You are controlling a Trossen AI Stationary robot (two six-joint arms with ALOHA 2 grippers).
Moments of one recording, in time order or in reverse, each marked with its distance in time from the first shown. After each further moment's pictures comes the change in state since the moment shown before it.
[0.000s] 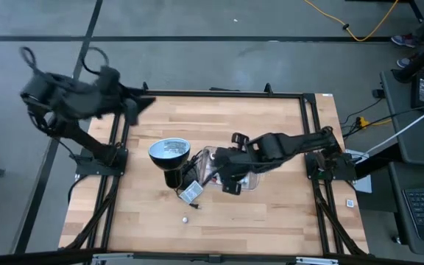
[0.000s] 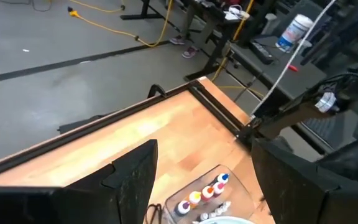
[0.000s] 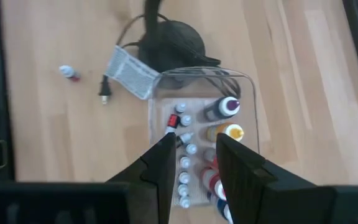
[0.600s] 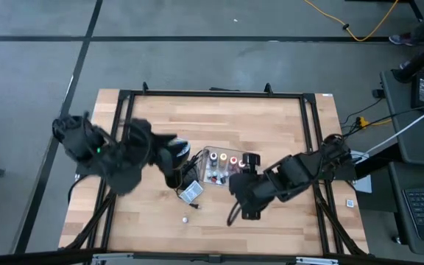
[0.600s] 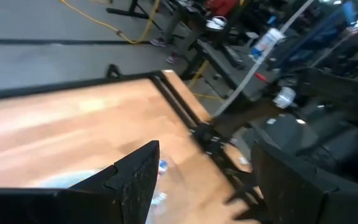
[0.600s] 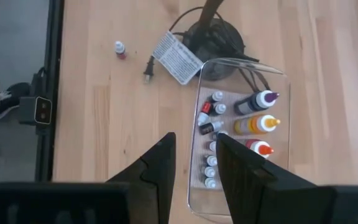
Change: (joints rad) left arm -0.318 0.282 0.000 0.113 -0.281 -0.421; right arm 0.201 -0.032 0.018 -0.049 0.052 0.034
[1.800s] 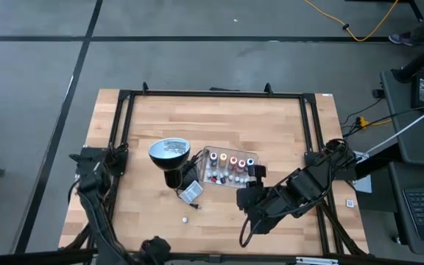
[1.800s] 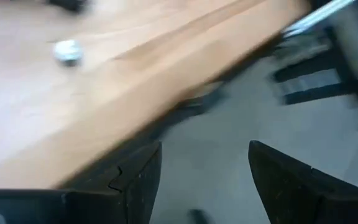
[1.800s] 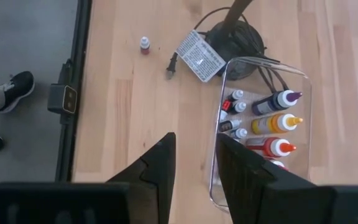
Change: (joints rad) left arm -0.413 0.583 0.000 0.090 0.381 -0.695; right arm 0.107 0.000 -0.001 0.001 0.027 0.046
